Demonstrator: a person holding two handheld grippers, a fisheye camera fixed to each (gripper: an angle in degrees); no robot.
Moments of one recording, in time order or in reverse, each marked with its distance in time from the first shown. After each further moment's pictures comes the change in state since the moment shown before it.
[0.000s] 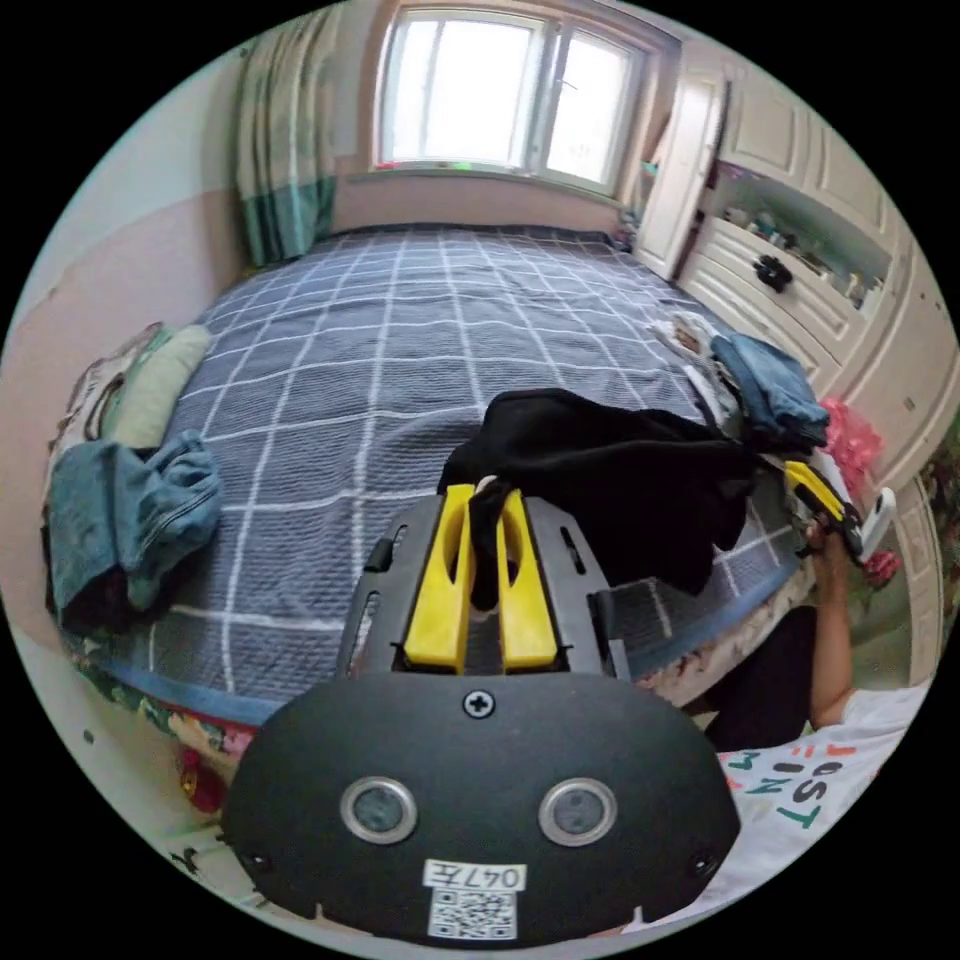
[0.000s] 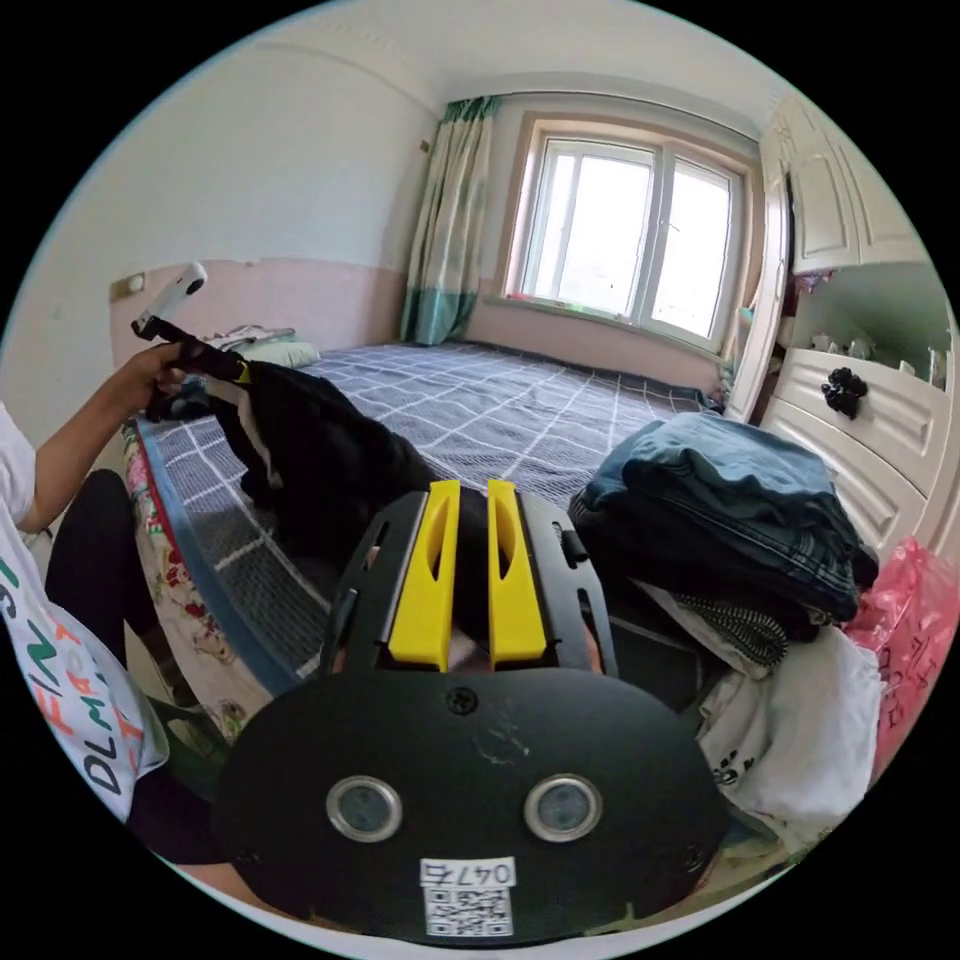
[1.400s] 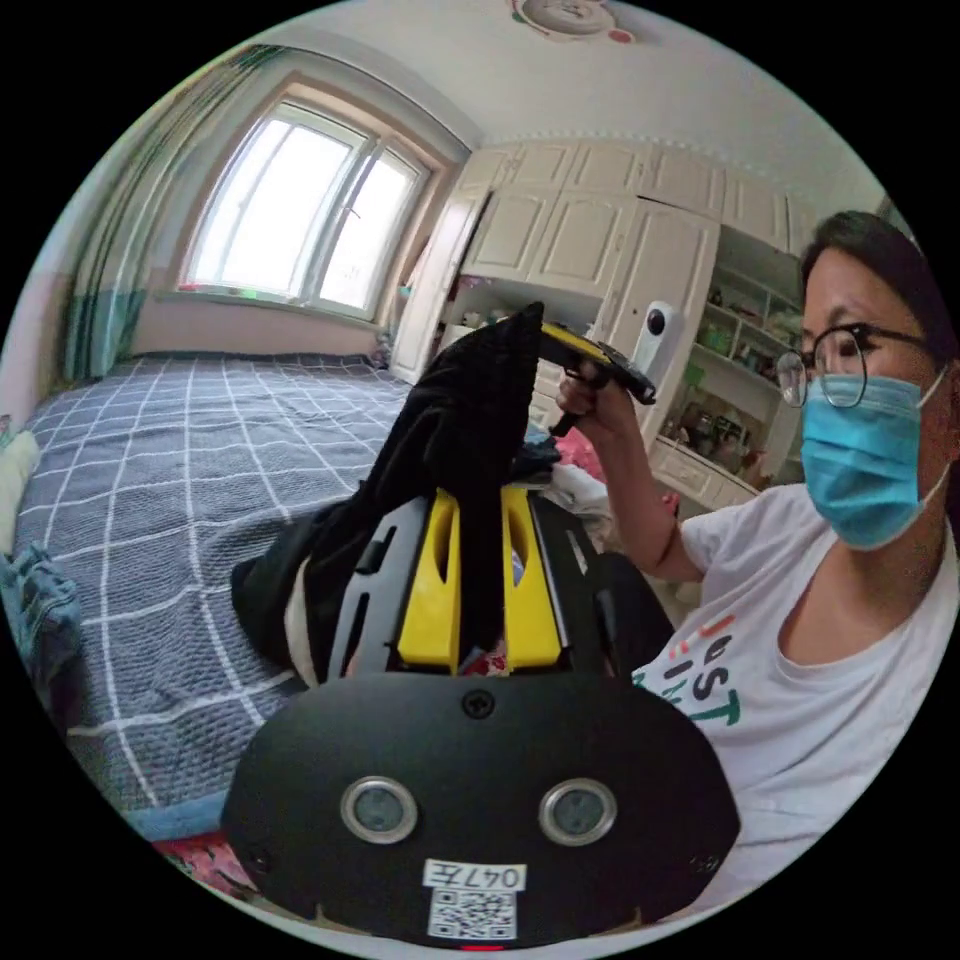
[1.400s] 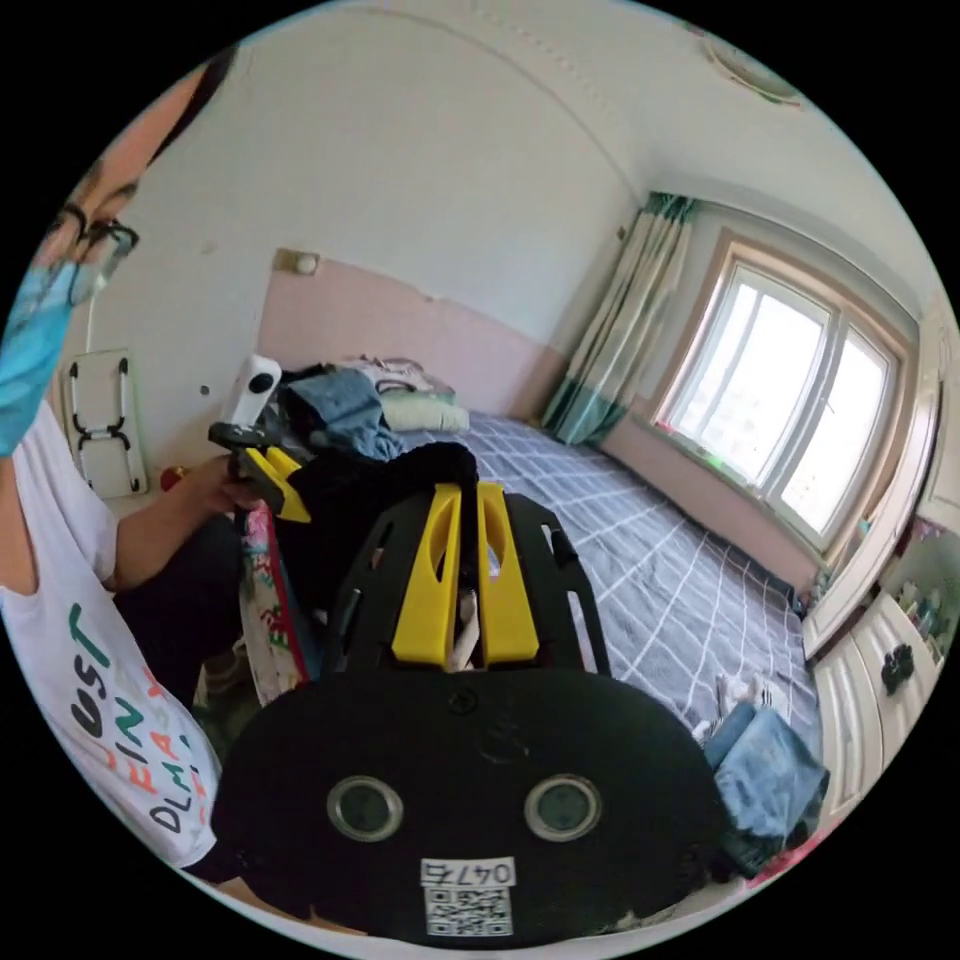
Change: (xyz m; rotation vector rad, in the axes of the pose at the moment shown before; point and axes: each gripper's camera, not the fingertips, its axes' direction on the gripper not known) left arm -0.040 0.138 -0.052 0.411 0.679 0.313; right arm -0.289 -0.243 -0.066 0.222 -0.226 -0.476
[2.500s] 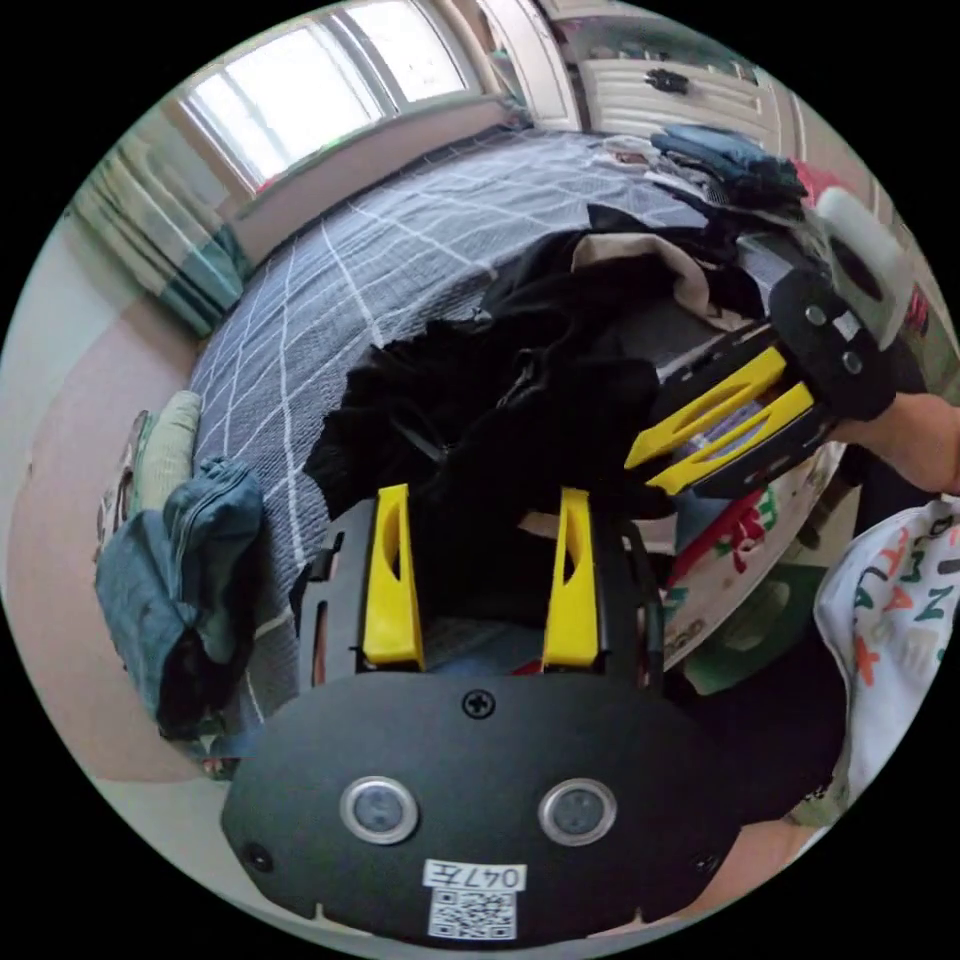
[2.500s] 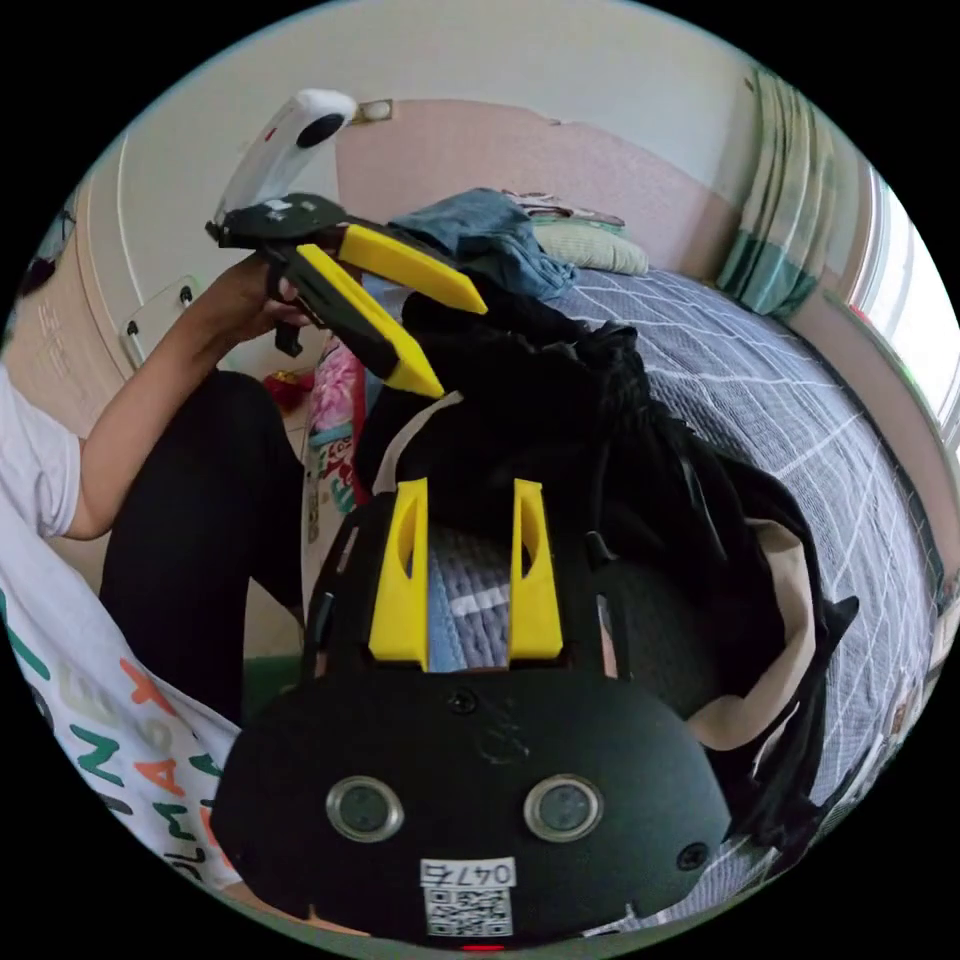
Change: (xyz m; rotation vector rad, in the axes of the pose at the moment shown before) left arm -0.123 0.032 0.025 -0.734 -0.735 0.085; right arm -0.136 0.124 0.278 -0.430 -0.465 0.039
